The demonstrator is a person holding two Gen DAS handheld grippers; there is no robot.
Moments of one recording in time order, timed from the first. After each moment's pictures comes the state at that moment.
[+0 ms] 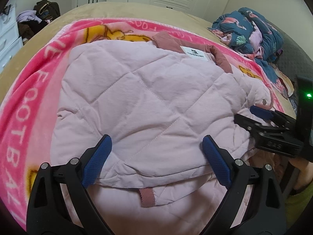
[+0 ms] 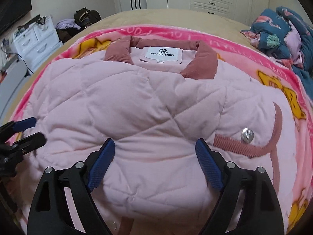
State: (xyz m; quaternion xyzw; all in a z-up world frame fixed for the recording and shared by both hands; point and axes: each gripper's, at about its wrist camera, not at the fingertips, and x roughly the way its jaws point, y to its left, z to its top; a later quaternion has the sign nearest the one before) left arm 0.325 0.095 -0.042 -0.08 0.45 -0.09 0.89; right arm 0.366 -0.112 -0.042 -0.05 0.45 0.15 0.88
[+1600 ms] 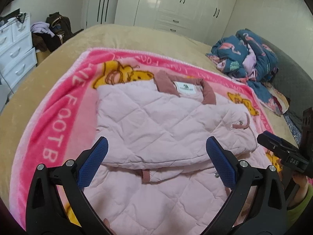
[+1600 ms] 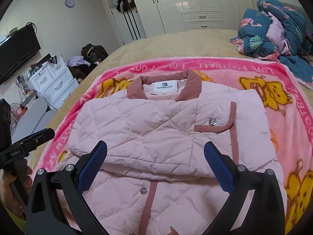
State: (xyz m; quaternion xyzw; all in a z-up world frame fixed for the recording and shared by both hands) left arm 0.267 0.111 0.057 -0.09 0.37 -0.06 0.92; right arm 0.273 -0.173 0.056 0.08 0.37 0.18 0.91
